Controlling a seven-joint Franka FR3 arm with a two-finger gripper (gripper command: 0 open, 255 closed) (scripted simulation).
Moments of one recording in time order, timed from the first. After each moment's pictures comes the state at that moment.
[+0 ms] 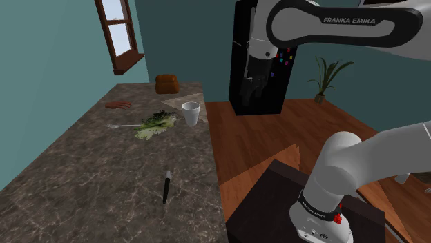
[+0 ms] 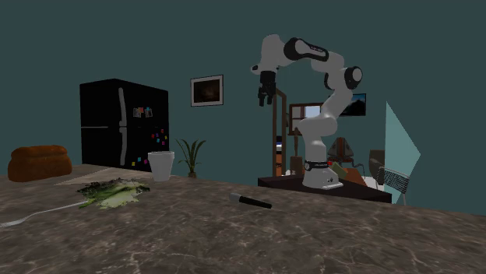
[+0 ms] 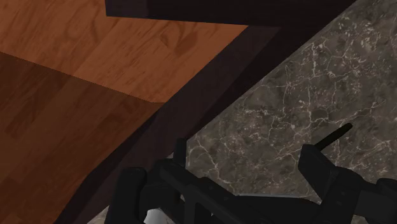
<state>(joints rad) -0.01 -0.81 0.05 -2.37 0.01 1.65 0.03</state>
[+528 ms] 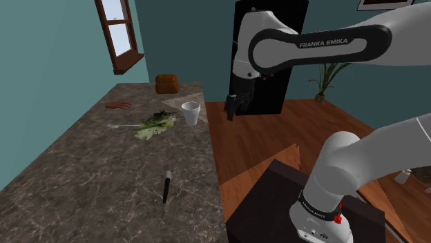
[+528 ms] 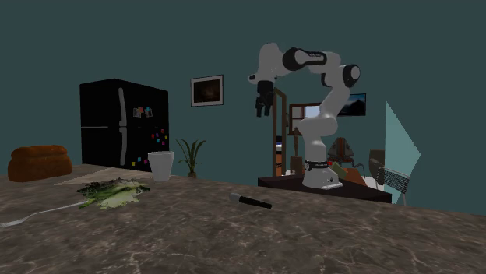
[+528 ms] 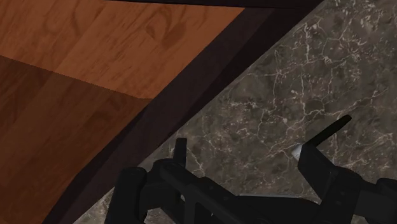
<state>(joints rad) 0.01 -0.73 0.11 -2.48 0.07 1.86 0.10</state>
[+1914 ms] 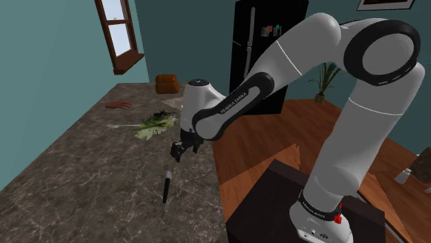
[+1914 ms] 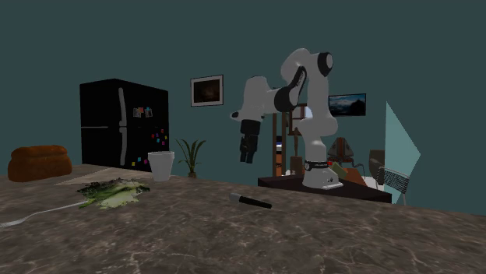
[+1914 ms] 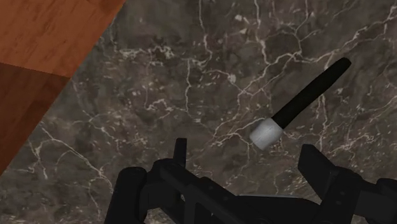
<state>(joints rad) 0.04 -0.04 0.35 -2.41 0.04 2.56 0.44</state>
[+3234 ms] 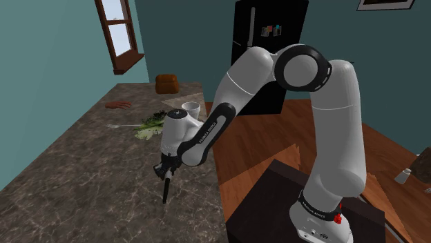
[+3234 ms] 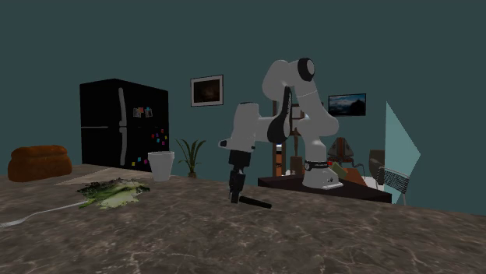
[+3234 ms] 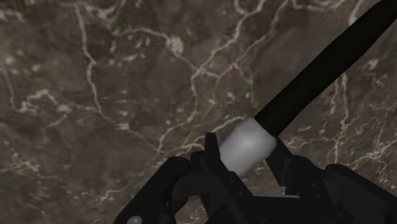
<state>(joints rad) 0.16 0.40 0.27 -2.17 -0.23 2.80 0.71</state>
